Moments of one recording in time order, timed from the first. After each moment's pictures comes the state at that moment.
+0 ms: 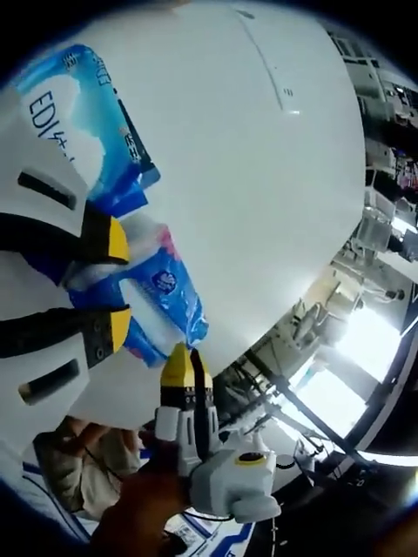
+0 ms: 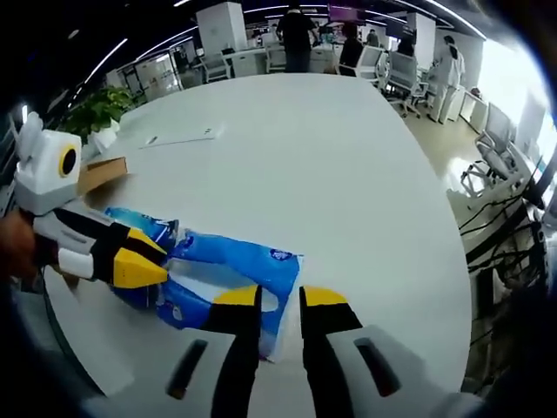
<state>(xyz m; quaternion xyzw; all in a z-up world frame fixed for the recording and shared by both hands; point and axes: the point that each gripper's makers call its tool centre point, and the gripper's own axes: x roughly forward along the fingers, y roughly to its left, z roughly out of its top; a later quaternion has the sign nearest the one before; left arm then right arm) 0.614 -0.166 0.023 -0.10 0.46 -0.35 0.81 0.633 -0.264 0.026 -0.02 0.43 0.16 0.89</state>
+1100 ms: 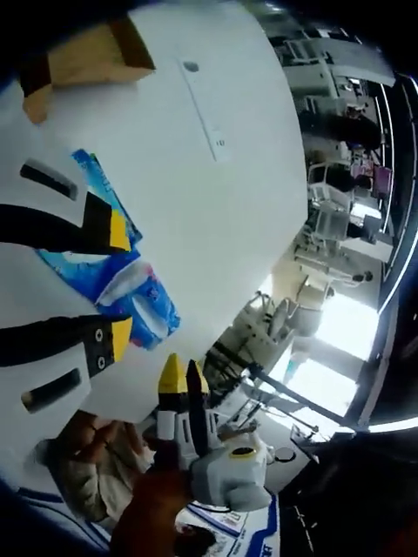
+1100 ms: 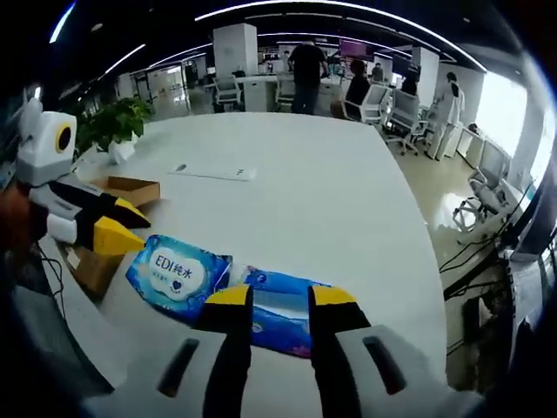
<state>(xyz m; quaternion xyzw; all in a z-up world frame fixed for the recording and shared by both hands) 0.600 -0.063 0.130 -0.05 0.37 -0.35 0.86 0.604 -0.198 0.127 -0.06 0.35 0.17 0.92</state>
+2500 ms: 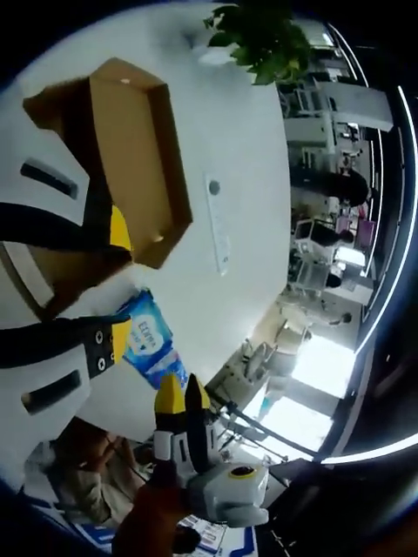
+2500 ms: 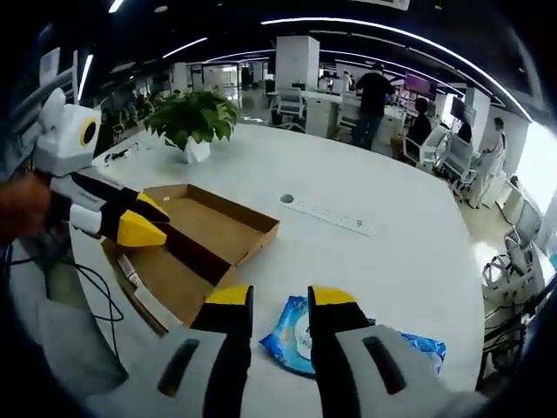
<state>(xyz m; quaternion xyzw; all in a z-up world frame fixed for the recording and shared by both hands) 0.550 0.172 0.159 -0.08 0.35 -0.25 0.90 0.574 0.049 0.161 -0.11 0.32 0.29 0.90</state>
